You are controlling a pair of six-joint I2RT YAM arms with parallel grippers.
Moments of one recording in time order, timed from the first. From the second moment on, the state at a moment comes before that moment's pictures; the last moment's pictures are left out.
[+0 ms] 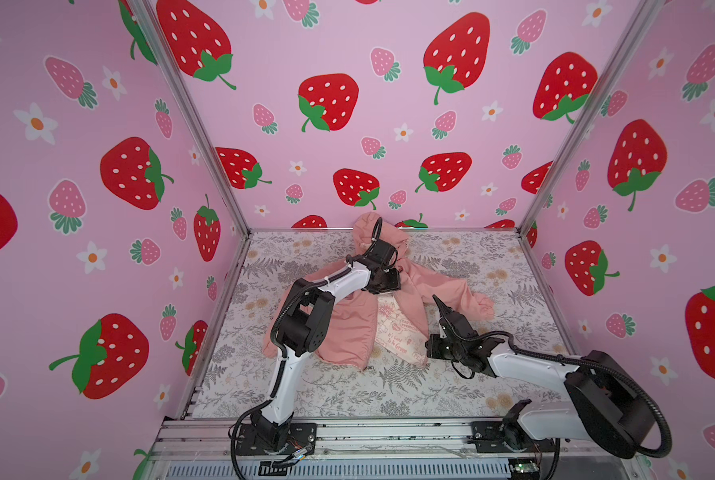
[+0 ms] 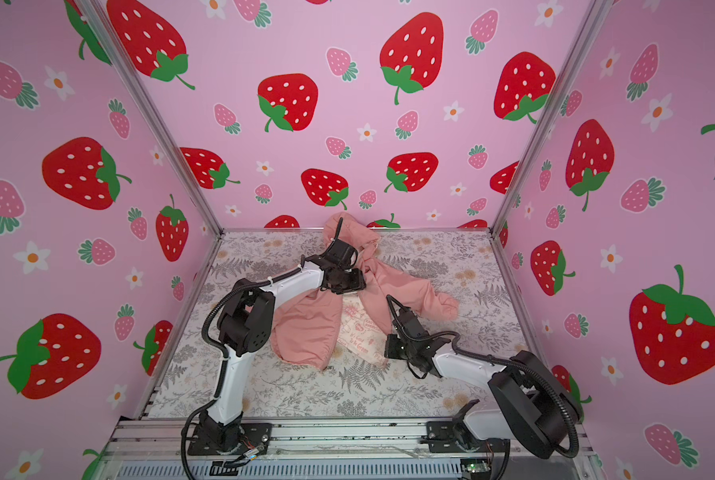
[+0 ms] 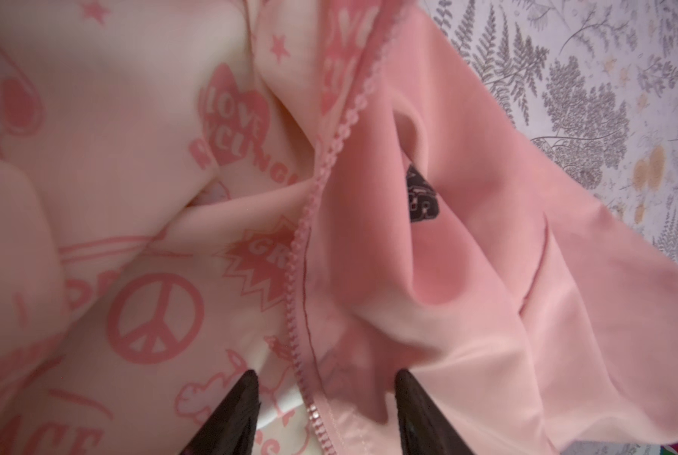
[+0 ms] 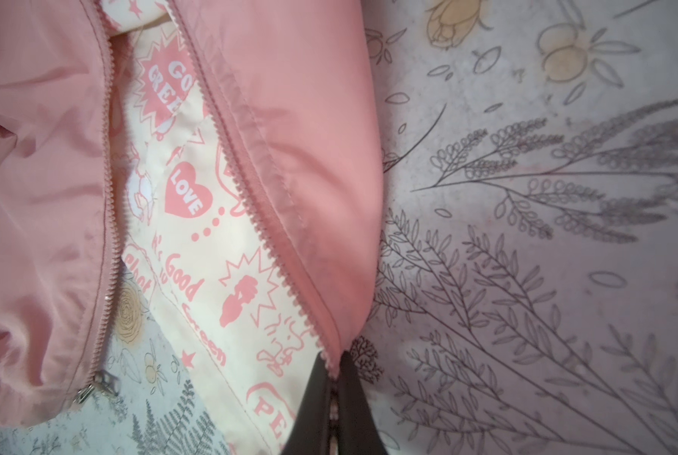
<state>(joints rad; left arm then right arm) -0.55 2.23 1.75 -0.54 0.18 -0.61 0.75 1.33 0.47 -0.04 -0.05 0.69</state>
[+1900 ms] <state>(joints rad) -0.32 2.29 2.01 -0.56 0.47 -0.58 1.08 1.78 1.17 -0.43 0.02 0.54</state>
